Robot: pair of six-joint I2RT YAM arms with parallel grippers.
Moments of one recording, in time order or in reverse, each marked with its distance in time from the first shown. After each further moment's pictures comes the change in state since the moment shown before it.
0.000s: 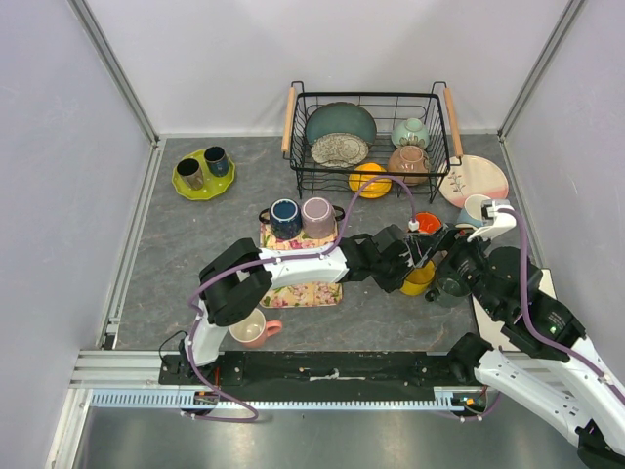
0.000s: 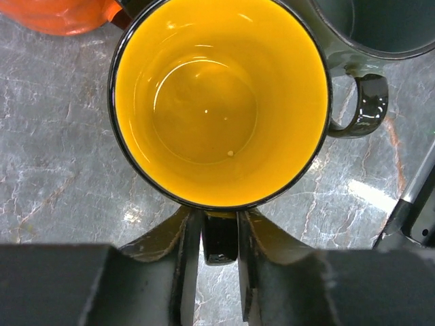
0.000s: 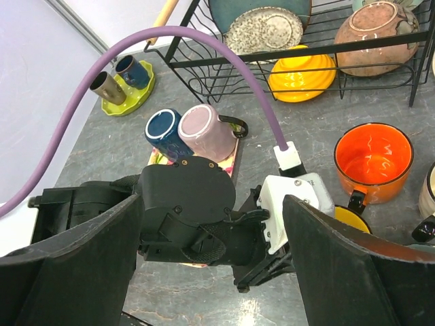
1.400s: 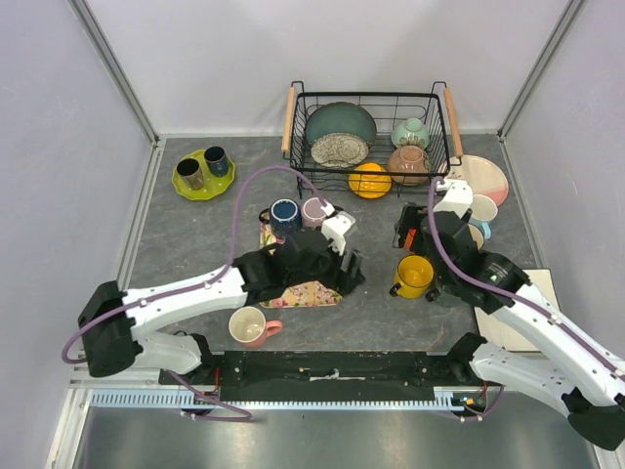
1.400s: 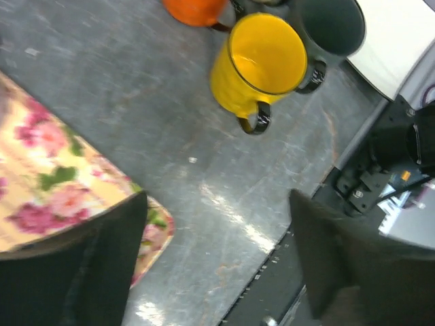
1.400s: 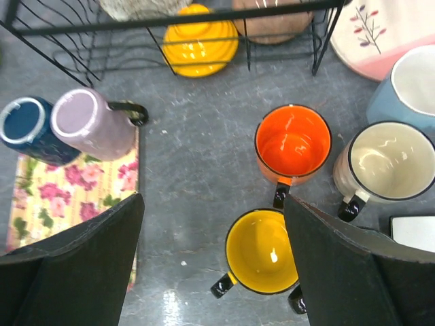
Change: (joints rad) left arm 0.057 -0.766 -0.529 0.053 -0.182 -0.230; right arm 0.000 0.355 0.042 -0.045 0.251 -0.017
